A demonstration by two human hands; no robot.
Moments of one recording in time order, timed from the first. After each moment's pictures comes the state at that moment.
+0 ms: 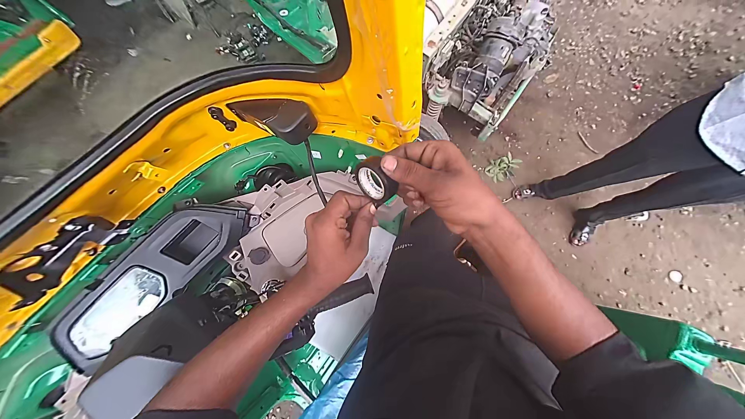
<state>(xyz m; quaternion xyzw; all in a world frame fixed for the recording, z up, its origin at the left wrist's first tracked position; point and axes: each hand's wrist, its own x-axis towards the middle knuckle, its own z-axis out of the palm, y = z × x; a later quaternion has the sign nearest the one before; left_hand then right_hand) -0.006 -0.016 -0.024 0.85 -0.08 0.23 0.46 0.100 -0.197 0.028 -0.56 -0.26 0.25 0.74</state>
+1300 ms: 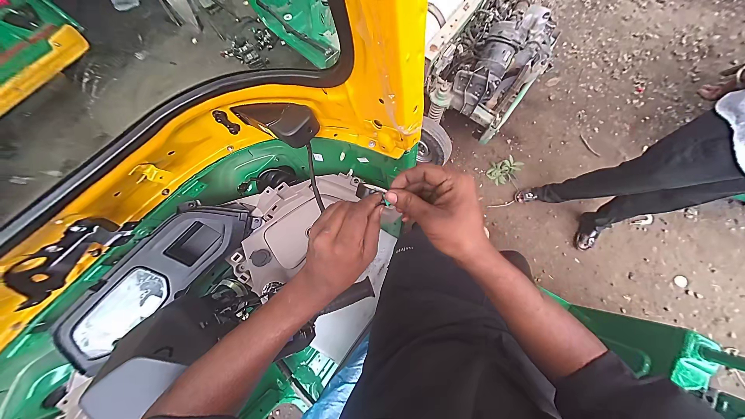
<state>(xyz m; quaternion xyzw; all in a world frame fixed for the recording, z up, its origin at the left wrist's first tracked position) -0.004 -0.022 -0.018 0.90 -0.15 0.37 0.17 0.072 -0.202 -0.004 -0.68 -0.27 0.04 0.68</state>
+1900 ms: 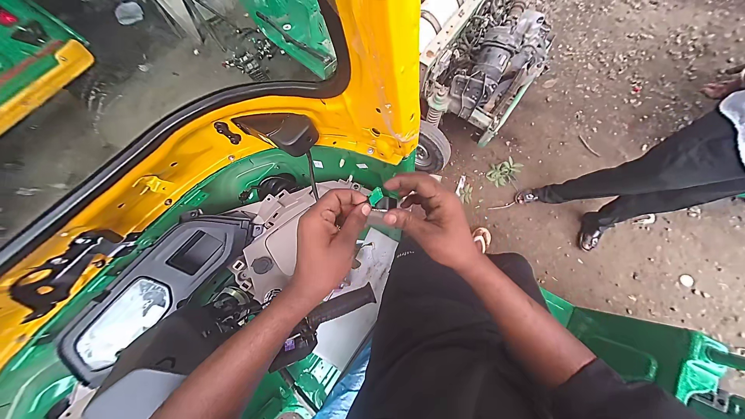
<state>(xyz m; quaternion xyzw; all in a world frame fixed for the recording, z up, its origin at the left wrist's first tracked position) -0.001 -0.010 0.002 0.82 0.00 0.14 0.55 0.079 -0.201 -0.030 -0.67 -0.33 0.01 0.67</state>
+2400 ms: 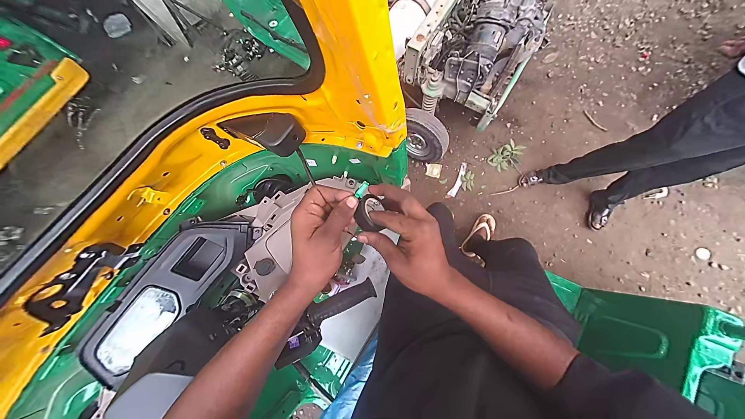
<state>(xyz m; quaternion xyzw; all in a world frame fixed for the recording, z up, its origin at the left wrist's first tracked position) 0.003 -0.012 -0.008 0.74 0.00 0.14 0.66 0.028 -0.179 -0.043 -0.71 -0.29 -0.07 0.64</state>
